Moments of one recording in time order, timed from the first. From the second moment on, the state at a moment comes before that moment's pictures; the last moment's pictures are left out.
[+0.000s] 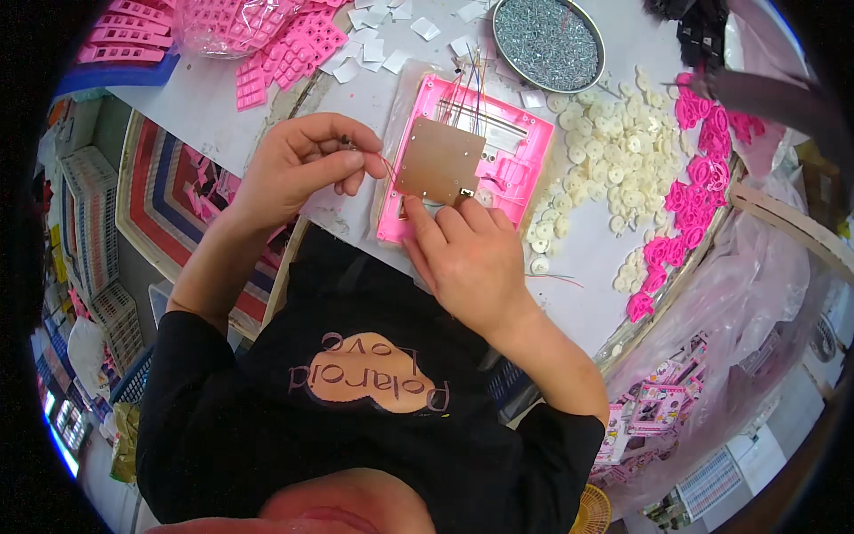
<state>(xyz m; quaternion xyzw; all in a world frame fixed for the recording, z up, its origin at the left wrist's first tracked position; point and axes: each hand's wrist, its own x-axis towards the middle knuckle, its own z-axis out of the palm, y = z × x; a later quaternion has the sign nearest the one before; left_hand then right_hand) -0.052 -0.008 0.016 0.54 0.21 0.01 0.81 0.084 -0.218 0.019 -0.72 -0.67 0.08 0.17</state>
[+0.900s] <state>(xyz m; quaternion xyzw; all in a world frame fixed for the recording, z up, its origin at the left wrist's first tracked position) 0.001 -0.067 0.028 0.73 0.03 -0.06 0.68 0.134 -0.247 0.040 -0.67 -0.62 0.15 0.38</state>
